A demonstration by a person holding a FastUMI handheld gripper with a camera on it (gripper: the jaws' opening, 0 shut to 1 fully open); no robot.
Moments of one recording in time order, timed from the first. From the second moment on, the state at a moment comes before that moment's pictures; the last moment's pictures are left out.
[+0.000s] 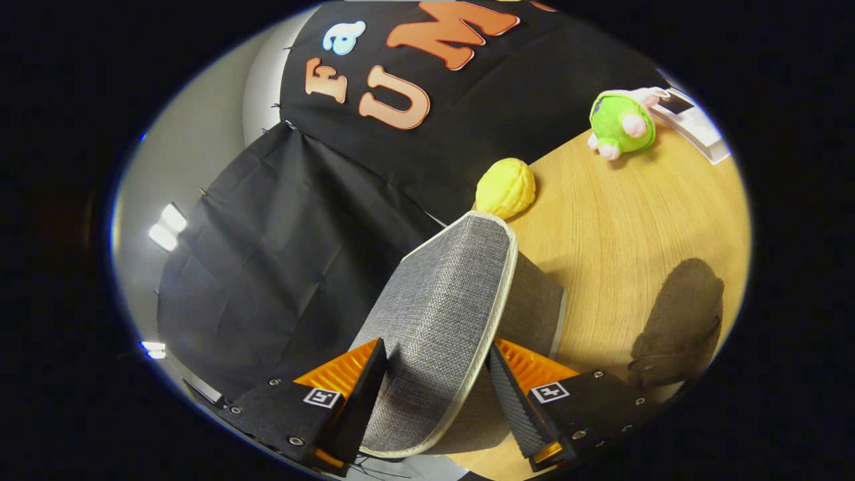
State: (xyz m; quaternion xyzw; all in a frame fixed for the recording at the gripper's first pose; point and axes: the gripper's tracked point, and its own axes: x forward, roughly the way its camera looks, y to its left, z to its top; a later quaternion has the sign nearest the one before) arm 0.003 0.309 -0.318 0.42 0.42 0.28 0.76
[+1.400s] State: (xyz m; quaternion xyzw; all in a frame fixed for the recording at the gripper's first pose) arm 0.034 0.350 -0.167 0.34 0.31 0.33 0.82
